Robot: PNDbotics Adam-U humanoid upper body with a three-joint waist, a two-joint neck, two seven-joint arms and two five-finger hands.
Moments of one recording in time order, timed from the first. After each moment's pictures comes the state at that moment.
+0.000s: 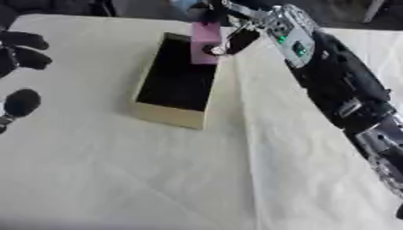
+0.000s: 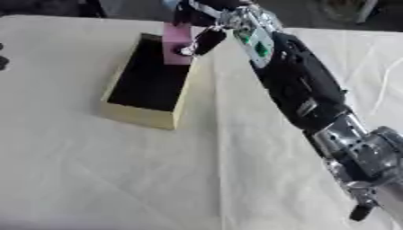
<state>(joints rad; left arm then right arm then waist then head) -0.45 0.31 -0.06 -1.84 -0.12 -0.06 -0.24 -1.09 -0.39 0.23 -0.88 0.74 -0.38 0.30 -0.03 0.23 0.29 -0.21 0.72</state>
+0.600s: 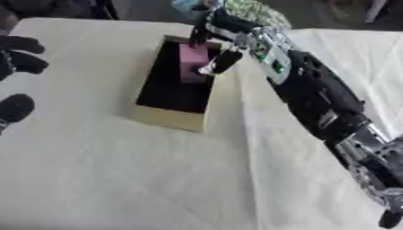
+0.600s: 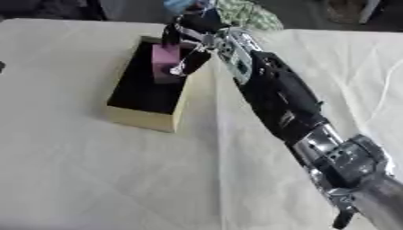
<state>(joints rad) -0.45 0.30 -0.06 -1.84 -0.12 -0.06 -0.24 -1.08 -0.33 0.22 -0.83 0.79 -0.40 0.29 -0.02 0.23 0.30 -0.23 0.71</state>
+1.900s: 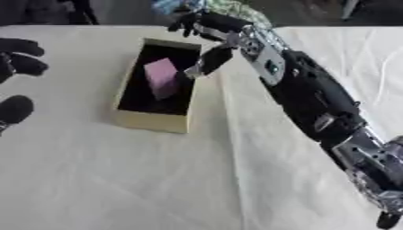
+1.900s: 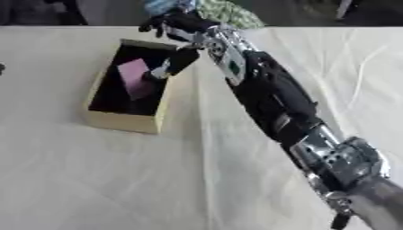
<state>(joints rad) -0.44 0.29 -0.06 -1.83 -0.12 -0.06 -0.24 -1.06 -0.36 0.27 -1.00 0.69 -0.38 0.34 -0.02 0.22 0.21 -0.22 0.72</state>
